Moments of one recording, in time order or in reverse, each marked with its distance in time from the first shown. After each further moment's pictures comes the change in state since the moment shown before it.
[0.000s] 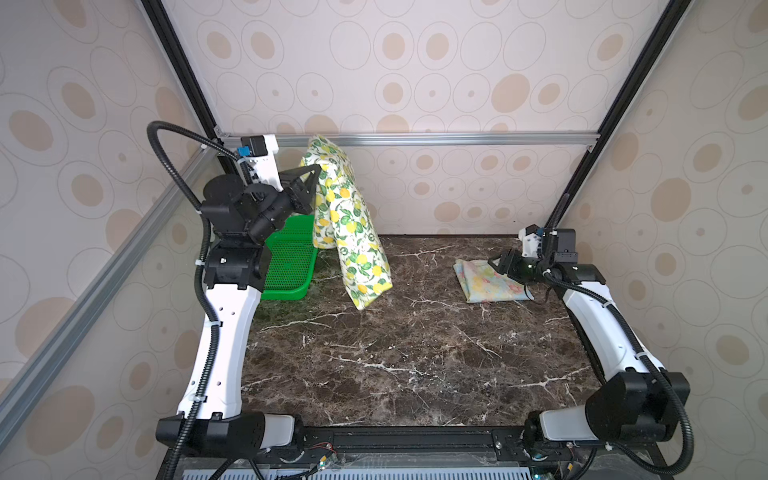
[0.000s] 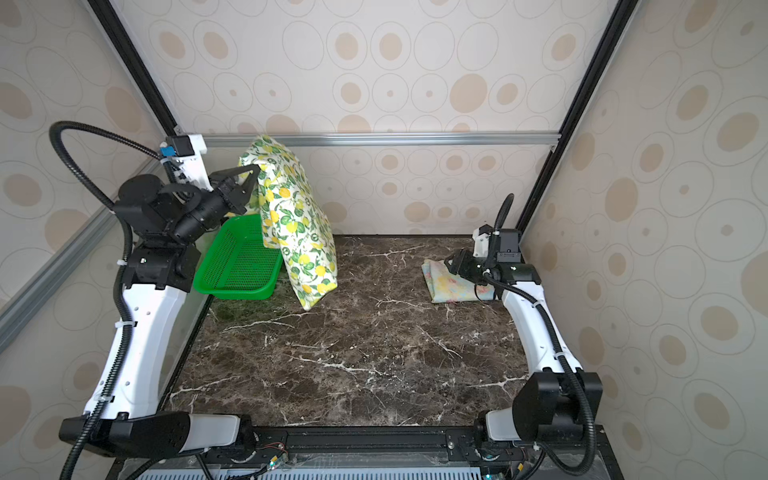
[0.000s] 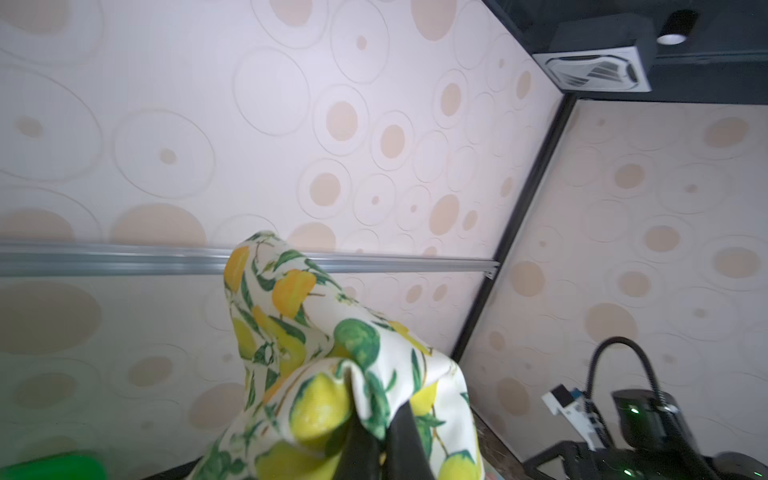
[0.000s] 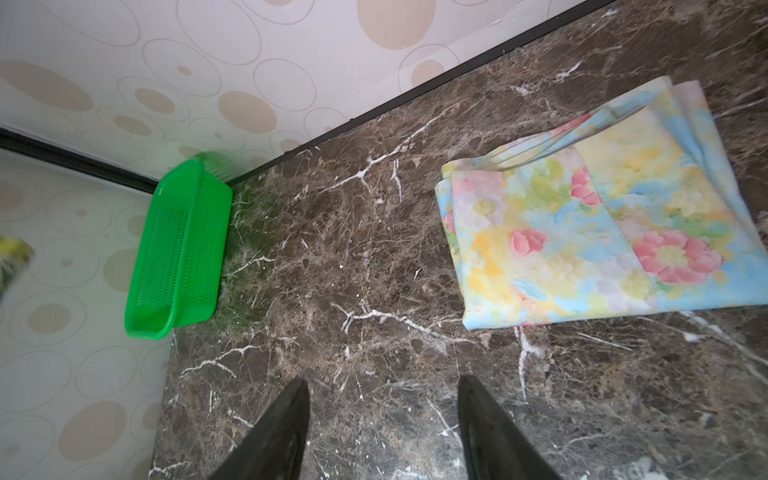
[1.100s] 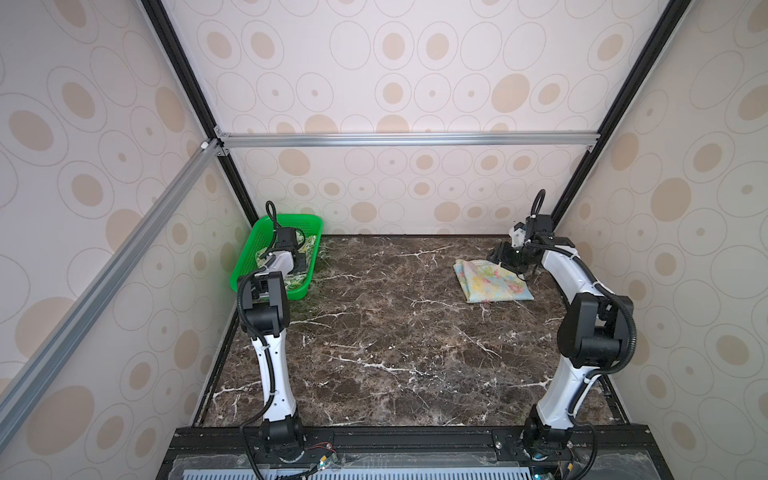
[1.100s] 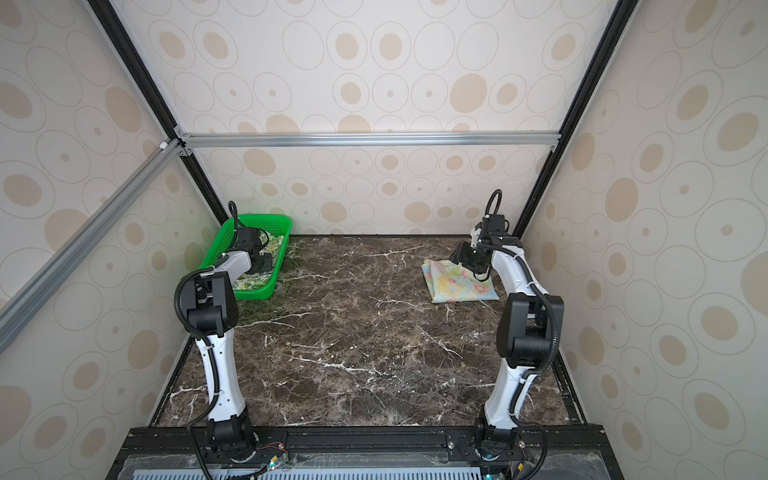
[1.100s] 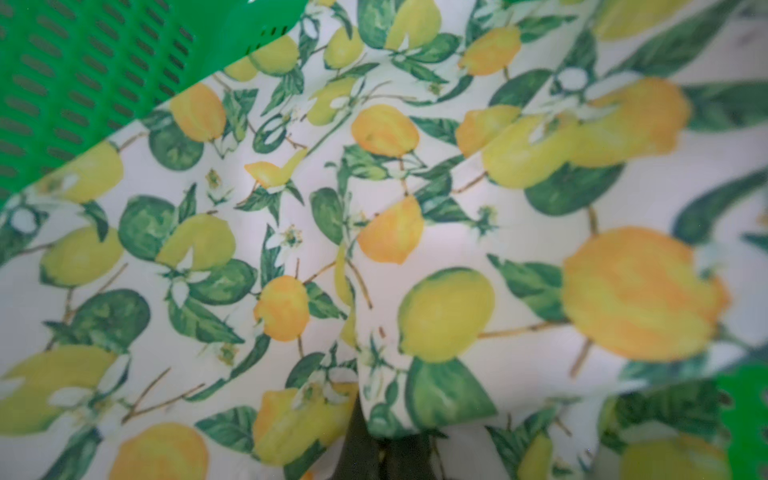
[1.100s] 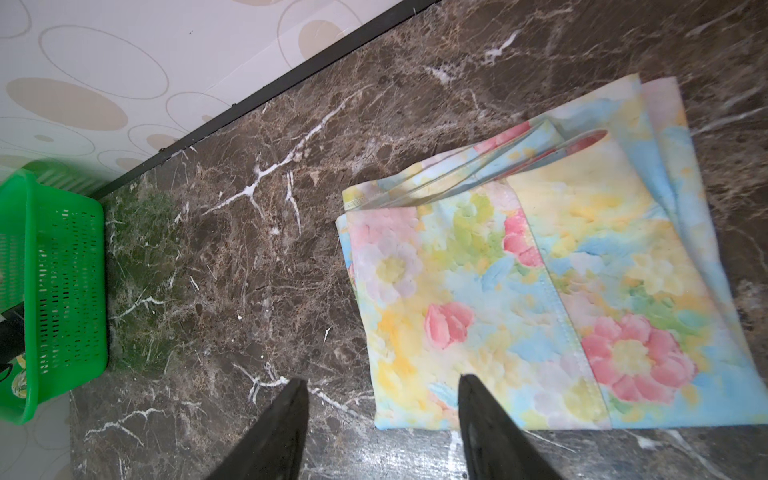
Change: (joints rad) left arm 0.198 1.023 0.220 -0.320 -0.752 0.525; right arm -0.067 0.533 0.368 -0.097 0.058 -0.103
